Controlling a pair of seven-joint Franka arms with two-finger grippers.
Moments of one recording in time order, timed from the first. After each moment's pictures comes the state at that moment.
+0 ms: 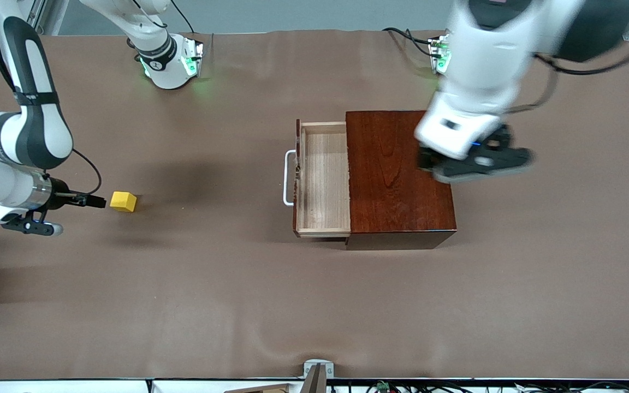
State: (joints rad) left arm -0.47 0.30 0.02 -1.20 0.21 1.50 -0.54; right arm -0.15 0.28 0.00 -1.94 0.00 2.04 0.03
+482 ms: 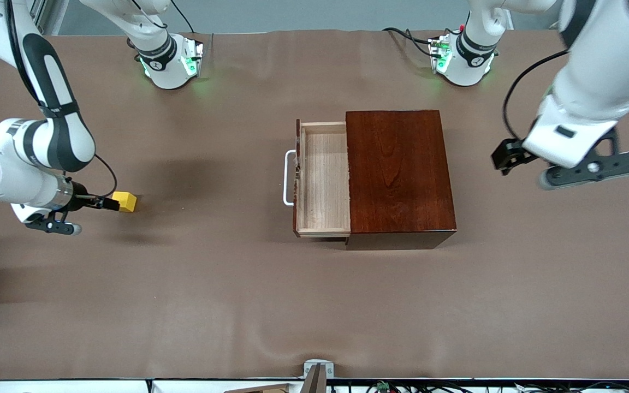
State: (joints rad) left arm -0.30 0.22 0.02 -1.25 0.16 1.43 -0.41; right arm -0.15 0.32 0.00 -2.06 0.00 2.22 0.03
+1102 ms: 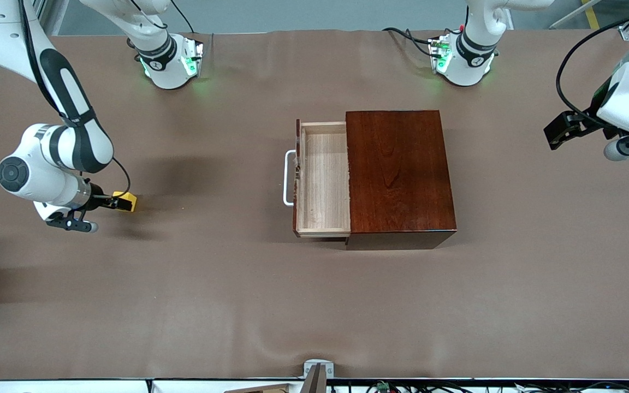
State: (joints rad) left arm -0.19 0.05 0.03 -1.44 0.15 1.46 -0.26; right arm -0.15 0.36 0.00 -2.16 0.00 2.40 0.03
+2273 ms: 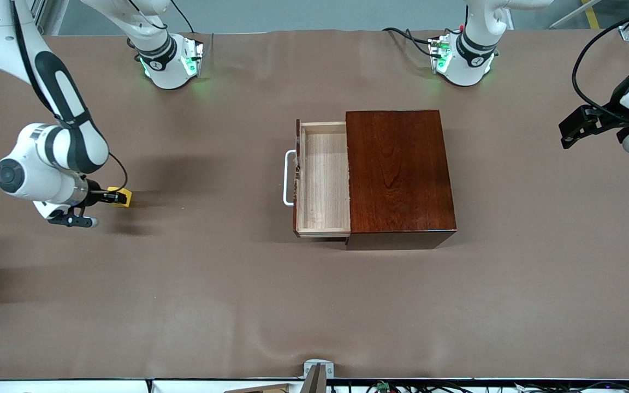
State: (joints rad) left arm -0.16 0.02 0.03 -1.48 0.11 1.52 -0.16; right arm -0.19 0.36 0.01 -2.12 0.00 2.25 -0.07
